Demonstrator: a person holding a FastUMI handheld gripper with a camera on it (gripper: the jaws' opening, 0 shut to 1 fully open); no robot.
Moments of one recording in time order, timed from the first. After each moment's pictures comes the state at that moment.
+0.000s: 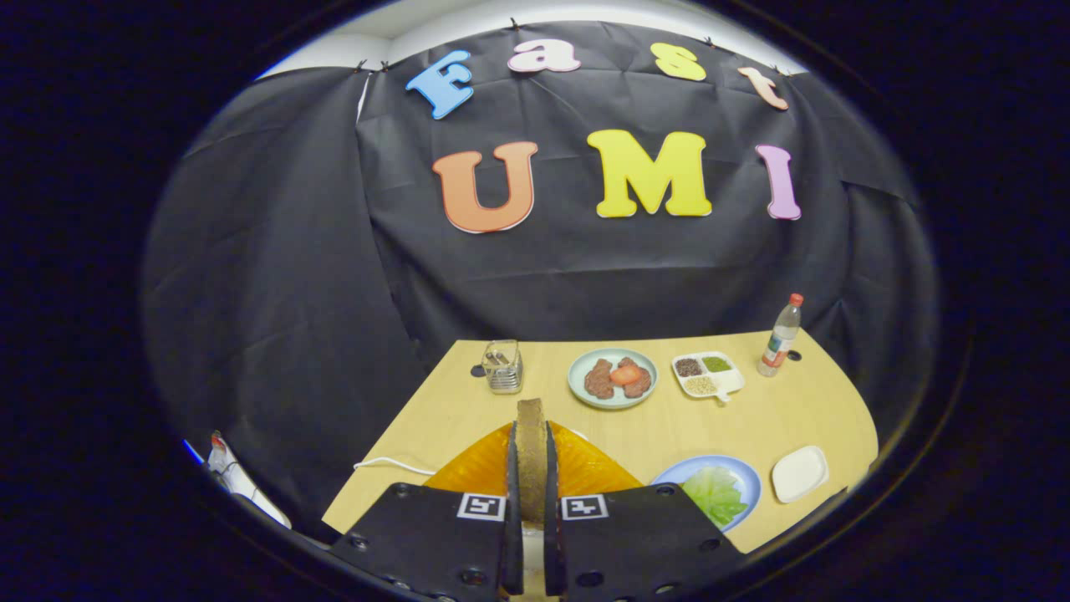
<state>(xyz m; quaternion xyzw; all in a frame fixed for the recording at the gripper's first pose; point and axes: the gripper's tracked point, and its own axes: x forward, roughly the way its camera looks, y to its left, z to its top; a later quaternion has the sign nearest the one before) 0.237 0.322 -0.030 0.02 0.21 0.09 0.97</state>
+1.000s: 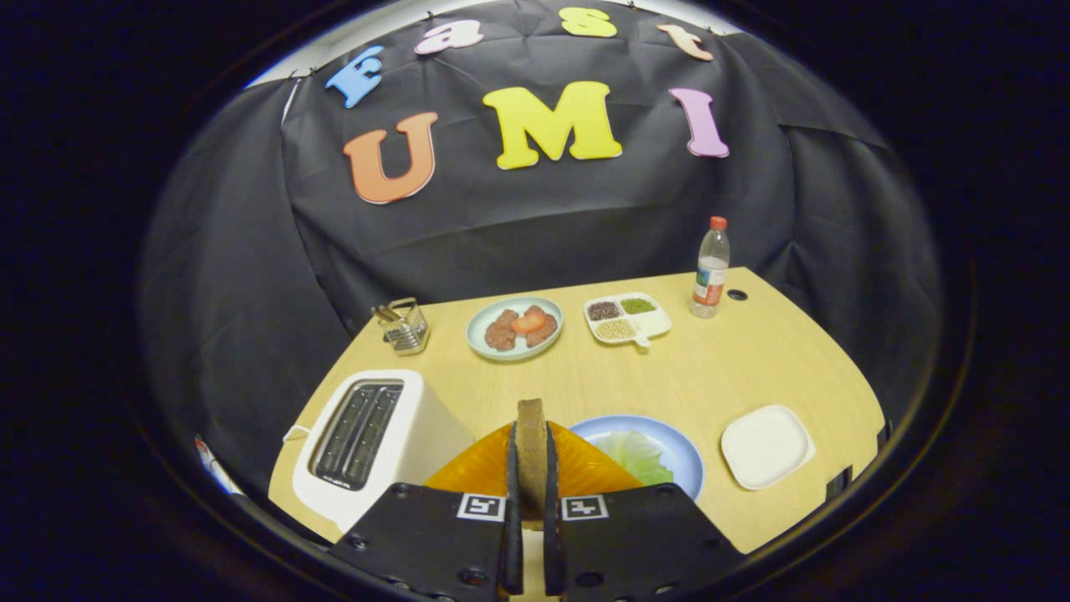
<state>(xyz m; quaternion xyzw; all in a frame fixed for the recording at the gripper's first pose) 0.252 0.166 -0.157 0.06 0.28 0.02 0.96</state>
